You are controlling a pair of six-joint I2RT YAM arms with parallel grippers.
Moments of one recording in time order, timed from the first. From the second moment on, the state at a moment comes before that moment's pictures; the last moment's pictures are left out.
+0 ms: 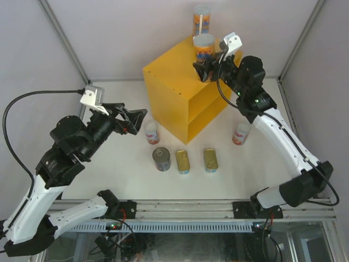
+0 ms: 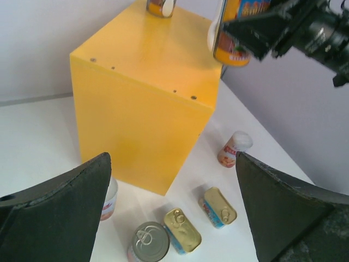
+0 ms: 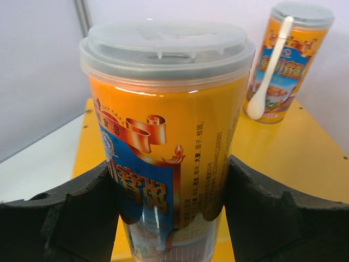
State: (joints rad) left arm -0.77 0.82 1.37 -0.54 -0.24 -0.29; right arm 0.46 1.38 1.52 -0.04 -0.18 -0.02
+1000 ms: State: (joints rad) left arm -0.77 0.65 1.02 -0.33 -0.39 -0.22; right arm 0.22 1.78 1.69 0.28 -0.30 0.11
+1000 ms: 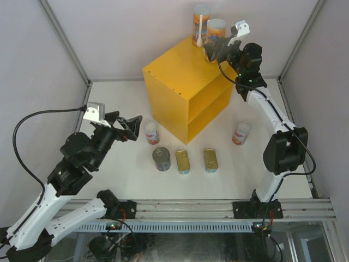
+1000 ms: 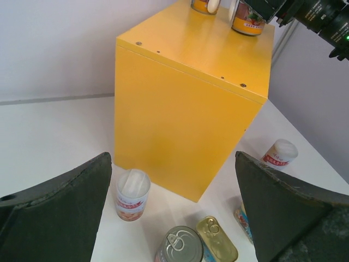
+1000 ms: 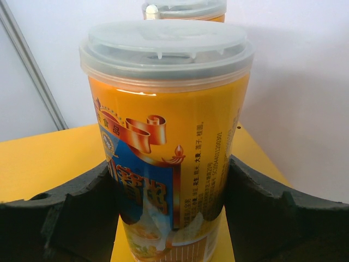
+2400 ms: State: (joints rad) left arm -0.77 0.54 0.91 -0.34 -0.39 -0.28; right arm 0.13 1.81 1.68 0.37 -0.36 0.15
